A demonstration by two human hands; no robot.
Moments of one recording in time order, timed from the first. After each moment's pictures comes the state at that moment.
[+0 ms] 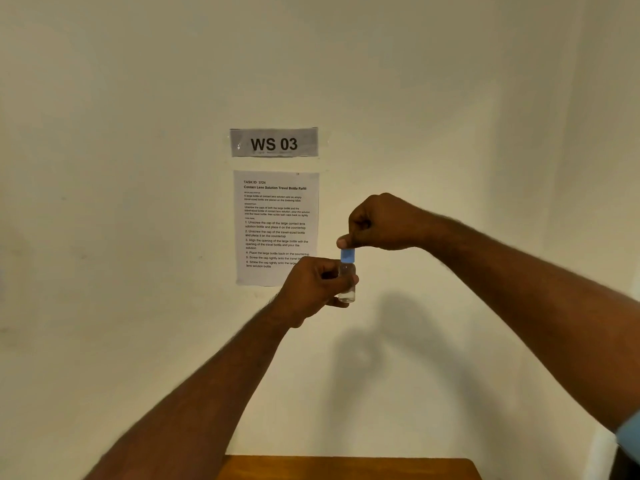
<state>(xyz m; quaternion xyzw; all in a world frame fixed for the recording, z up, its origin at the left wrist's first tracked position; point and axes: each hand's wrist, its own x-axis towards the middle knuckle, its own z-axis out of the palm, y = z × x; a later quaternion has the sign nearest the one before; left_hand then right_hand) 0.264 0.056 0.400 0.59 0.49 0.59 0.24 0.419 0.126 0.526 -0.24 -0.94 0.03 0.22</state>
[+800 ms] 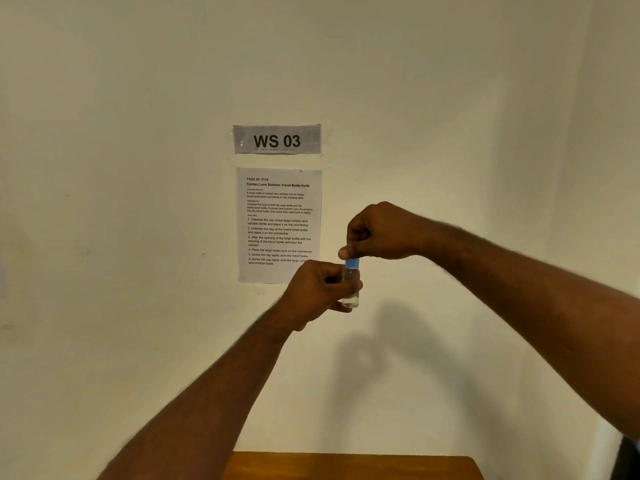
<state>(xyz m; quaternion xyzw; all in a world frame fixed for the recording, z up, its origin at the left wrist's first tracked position) 0.264 0.055 0.391 0.60 0.50 0.58 0.25 0.416 0.121 0.513 -0.24 -0.95 0.00 0.18</state>
